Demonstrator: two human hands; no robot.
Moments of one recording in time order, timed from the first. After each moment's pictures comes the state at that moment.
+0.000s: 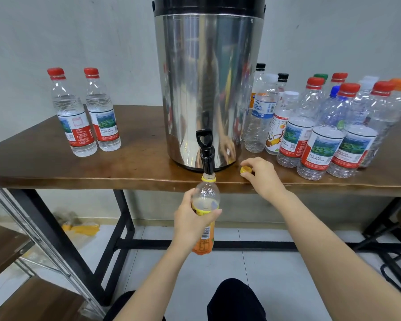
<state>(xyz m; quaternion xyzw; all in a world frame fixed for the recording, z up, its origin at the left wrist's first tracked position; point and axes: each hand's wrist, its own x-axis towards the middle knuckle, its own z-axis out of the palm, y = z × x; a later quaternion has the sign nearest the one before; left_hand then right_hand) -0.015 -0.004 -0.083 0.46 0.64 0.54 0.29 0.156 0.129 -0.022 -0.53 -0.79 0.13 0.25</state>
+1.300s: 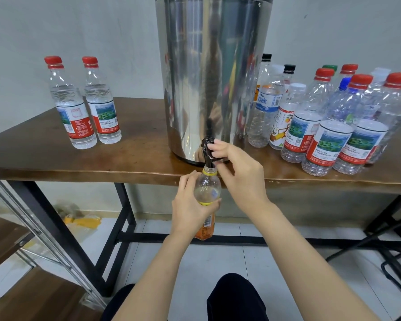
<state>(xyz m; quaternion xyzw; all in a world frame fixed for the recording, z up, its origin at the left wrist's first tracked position) -0.023 0.012 -0.087 0.57 0.64 0.51 0.09 0.104 0.054 -0.005 -0.24 -0.80 0.02 0.55</state>
